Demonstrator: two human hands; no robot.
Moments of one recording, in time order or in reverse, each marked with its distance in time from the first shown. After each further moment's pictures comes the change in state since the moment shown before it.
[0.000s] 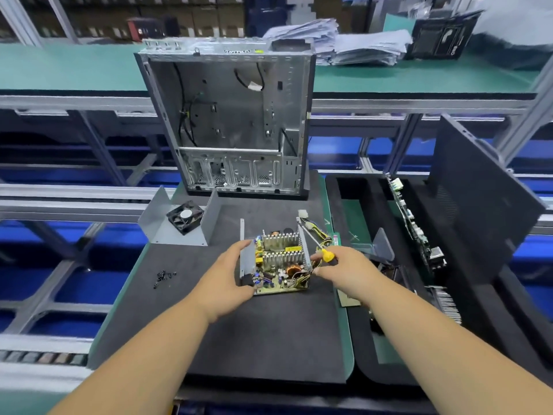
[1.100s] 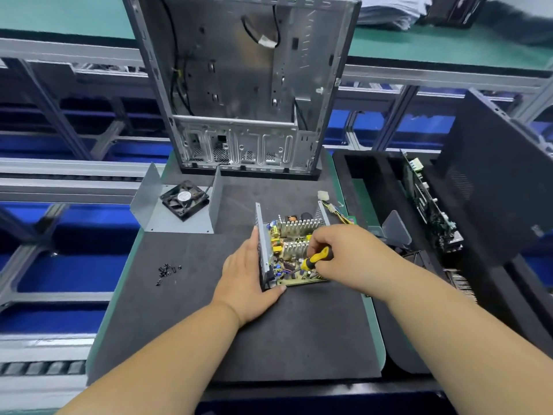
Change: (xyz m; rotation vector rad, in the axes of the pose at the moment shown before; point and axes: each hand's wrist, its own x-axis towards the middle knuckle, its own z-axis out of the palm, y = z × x) left_hand 0.034 -0.066 0.032 0.189 0.101 0.219; right_hand -0.011 -0.093 0.026 -0.423 -0.072 -0.164
